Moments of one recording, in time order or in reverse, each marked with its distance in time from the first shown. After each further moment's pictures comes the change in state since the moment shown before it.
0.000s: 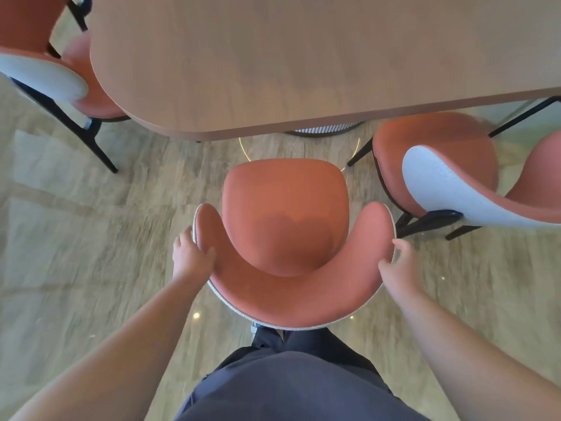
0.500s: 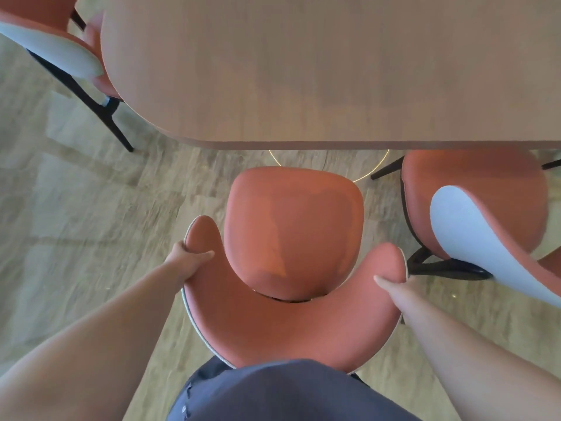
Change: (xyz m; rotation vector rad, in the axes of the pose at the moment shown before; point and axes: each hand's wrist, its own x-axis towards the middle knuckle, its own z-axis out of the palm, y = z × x) left_hand 0.086 0.015 0.024 -0.244 -0.157 -0.447; right_hand 0.139 -0.030 0.020 -0.035 -0.244 0.402
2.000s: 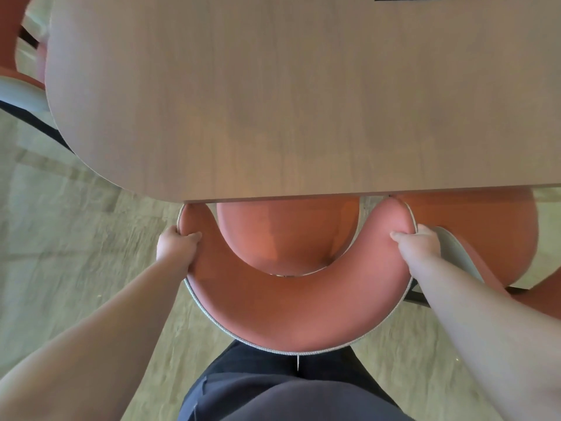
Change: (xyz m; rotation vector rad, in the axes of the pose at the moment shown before) left_hand 0.084 0.165 0.030 -0.029 0.237 0.143; right_hand 0.117 -0.188 -0.040 -0.009 0.194 -0.237
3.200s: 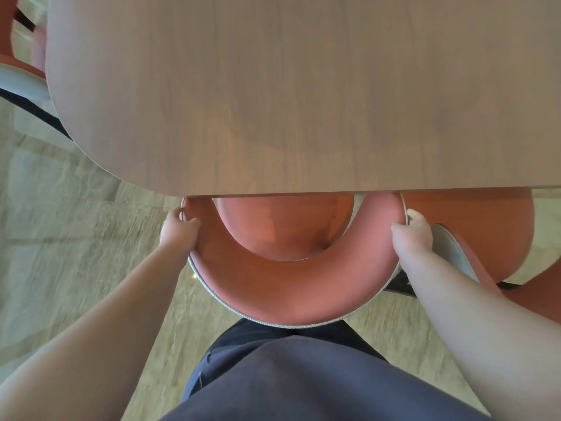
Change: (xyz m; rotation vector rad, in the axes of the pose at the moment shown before) left_hand -0.019 0.036 -0.013 -0.012 -0.086 0.011; right_hand -0.038 -0.042 0.003 0.026 0.007 -0.050
